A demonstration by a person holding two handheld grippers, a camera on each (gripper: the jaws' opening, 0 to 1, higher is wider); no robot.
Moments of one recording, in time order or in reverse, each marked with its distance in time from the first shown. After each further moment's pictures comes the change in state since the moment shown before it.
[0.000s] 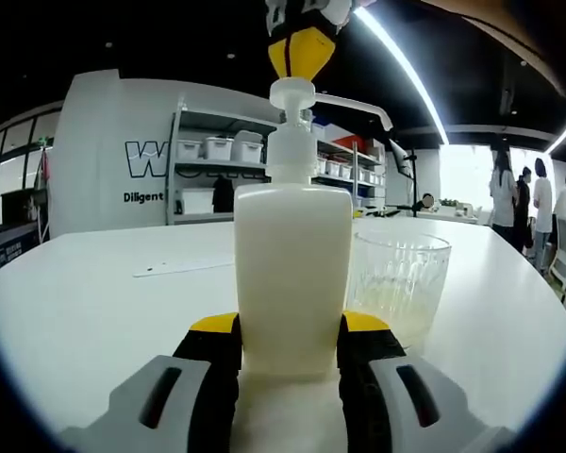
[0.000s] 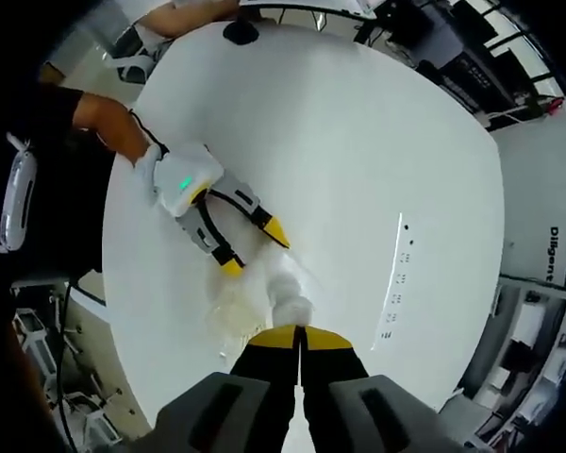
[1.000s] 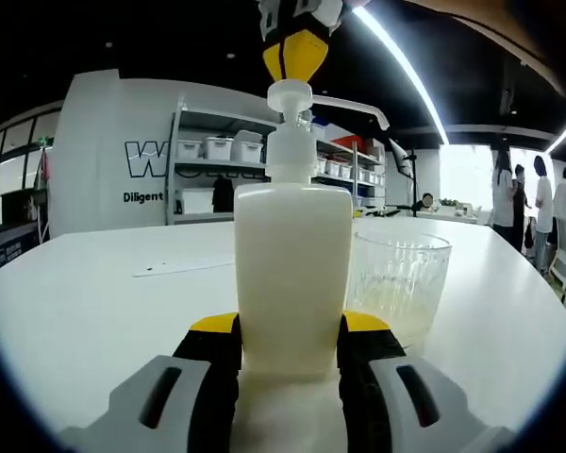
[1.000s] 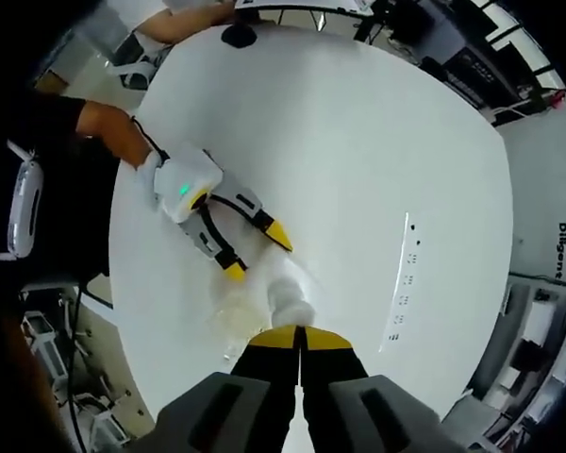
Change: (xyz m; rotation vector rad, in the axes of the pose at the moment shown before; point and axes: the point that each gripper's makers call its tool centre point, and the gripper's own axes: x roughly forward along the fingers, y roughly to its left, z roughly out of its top) left arm -0.002 0.000 0.000 0.002 0.000 0.001; right arm 0.002 -0.003 0.001 0.016 0.009 0.047
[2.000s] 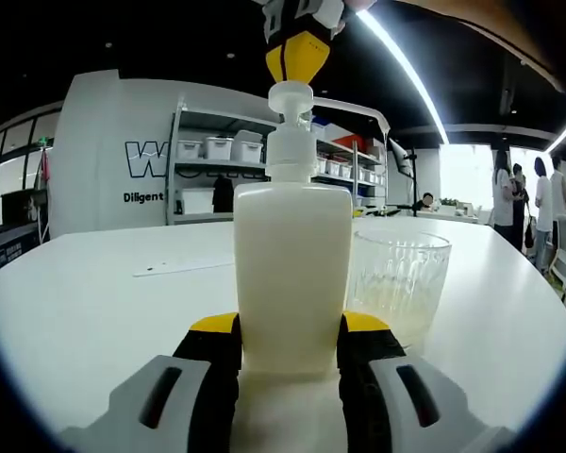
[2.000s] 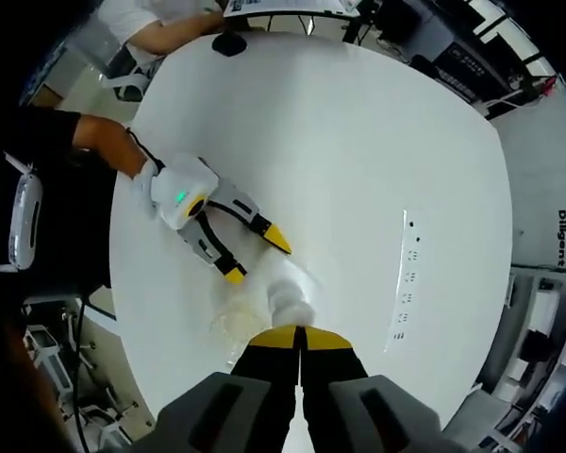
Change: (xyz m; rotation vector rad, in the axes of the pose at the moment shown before) left arm -0.007 -0.004 -0.001 0.002 0.000 0.004; right arm 0.002 0.002 -0.001 0.045 -0.021 0.000
